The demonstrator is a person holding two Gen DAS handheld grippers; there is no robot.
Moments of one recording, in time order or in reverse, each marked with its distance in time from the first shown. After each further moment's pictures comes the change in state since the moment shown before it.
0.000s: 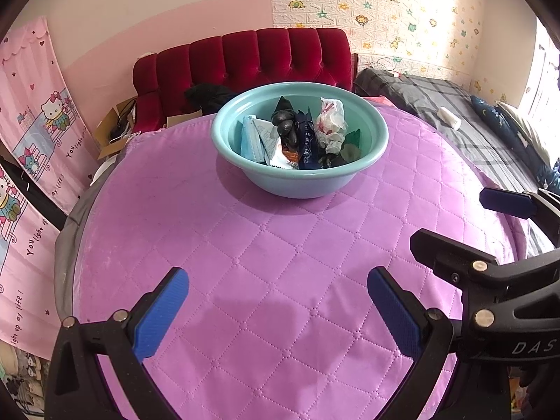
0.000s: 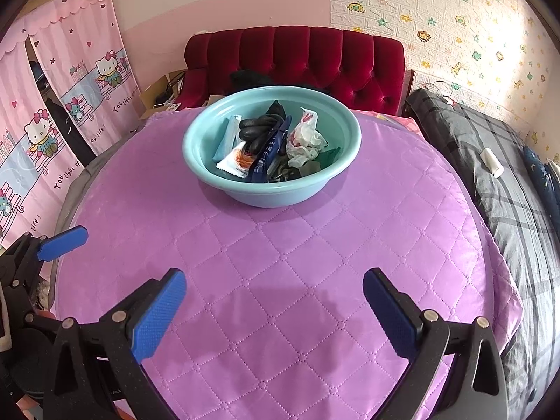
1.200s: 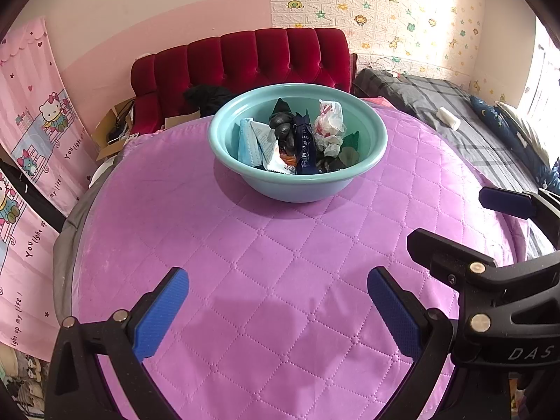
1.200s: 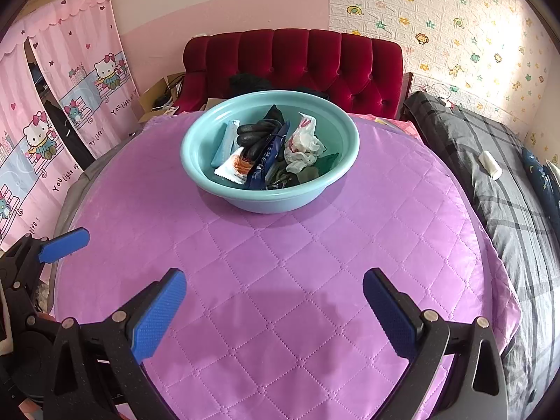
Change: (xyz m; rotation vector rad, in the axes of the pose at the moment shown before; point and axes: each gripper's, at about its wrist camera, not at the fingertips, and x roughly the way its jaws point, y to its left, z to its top) left arm 0.000 -0.001 0.004 0.000 0.000 -0.003; right arm -0.002 0.000 0.005 0.003 -0.011 -0.007
